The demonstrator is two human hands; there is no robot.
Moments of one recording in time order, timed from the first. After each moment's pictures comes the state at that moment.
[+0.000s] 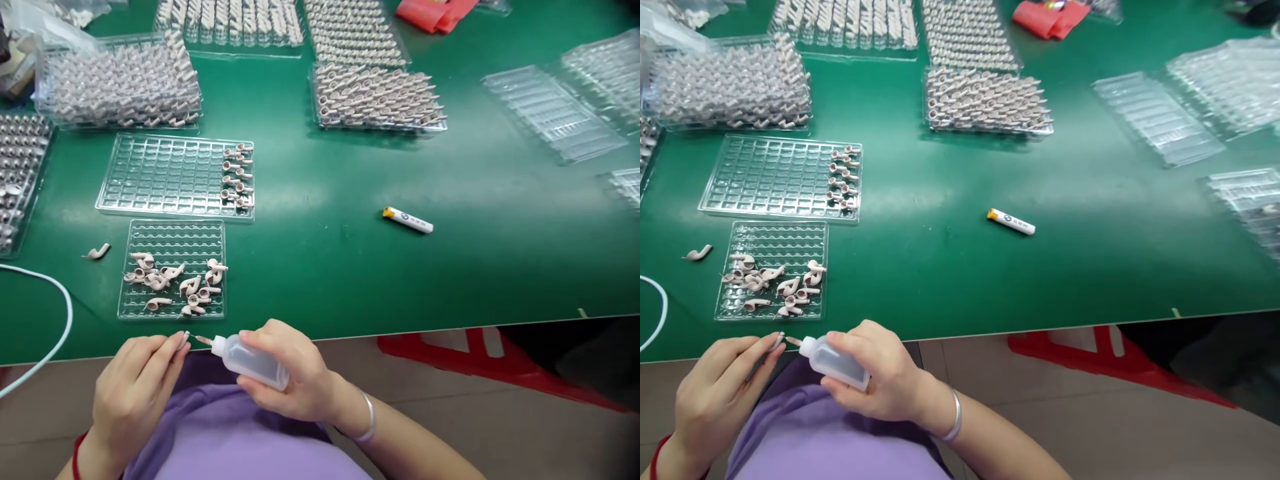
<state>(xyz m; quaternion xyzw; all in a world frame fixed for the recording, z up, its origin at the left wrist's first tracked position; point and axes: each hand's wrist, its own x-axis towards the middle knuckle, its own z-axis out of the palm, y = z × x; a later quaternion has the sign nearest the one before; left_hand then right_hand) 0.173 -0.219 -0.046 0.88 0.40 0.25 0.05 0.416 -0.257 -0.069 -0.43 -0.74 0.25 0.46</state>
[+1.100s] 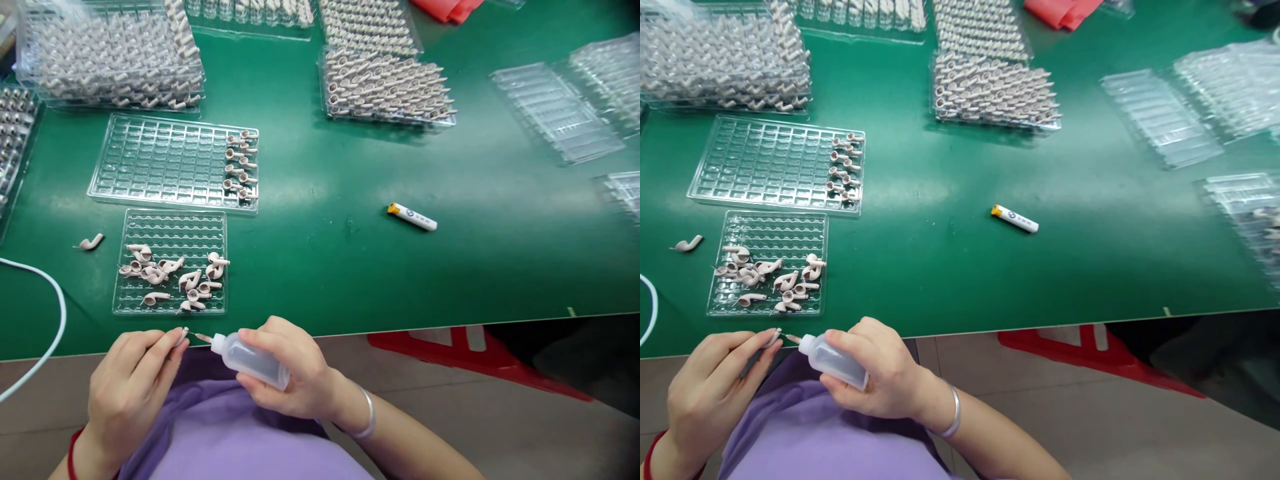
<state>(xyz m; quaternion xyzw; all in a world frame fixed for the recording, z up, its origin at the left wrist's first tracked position) 0.175 -0.218 -0.051 0.87 0.41 0.26 0.07 0.418 -0.260 -0.069 -0.44 -0.75 0.24 0.43</state>
